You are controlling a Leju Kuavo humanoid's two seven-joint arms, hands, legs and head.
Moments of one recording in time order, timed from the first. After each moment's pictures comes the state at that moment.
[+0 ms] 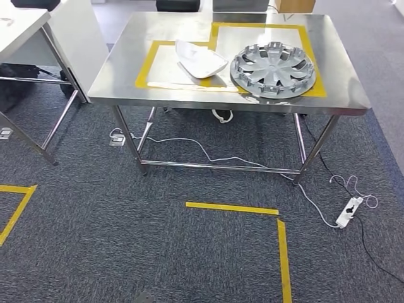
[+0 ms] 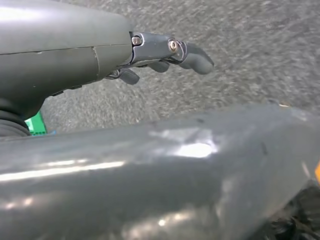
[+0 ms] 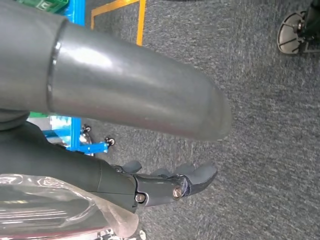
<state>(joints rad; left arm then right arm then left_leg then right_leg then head) -0.06 -0.22 0.69 -0.21 -1.16 0.19 -0.01 -0.01 0.20 -0.72 -0.20 1.14 -0.25 0.11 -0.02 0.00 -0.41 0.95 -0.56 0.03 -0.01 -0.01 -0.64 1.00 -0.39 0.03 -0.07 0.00</state>
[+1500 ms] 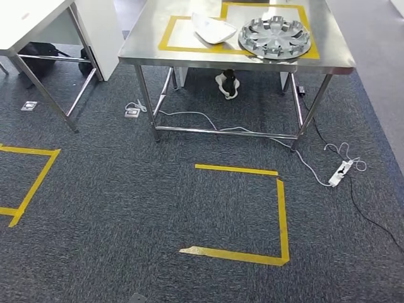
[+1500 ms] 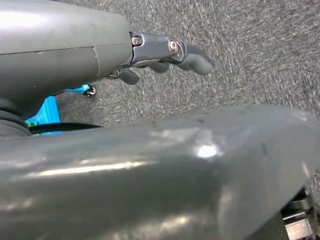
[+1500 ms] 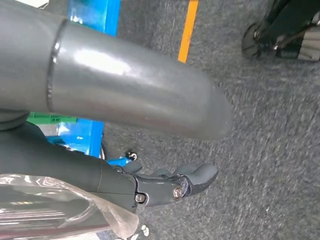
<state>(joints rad) -0.04 -0.22 0.79 -0.21 -1.08 0.20 -0.07 -0.01 0.16 -0.74 -0.20 1.17 -0.16 0.07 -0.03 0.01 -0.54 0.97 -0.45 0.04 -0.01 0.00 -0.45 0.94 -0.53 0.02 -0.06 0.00</state>
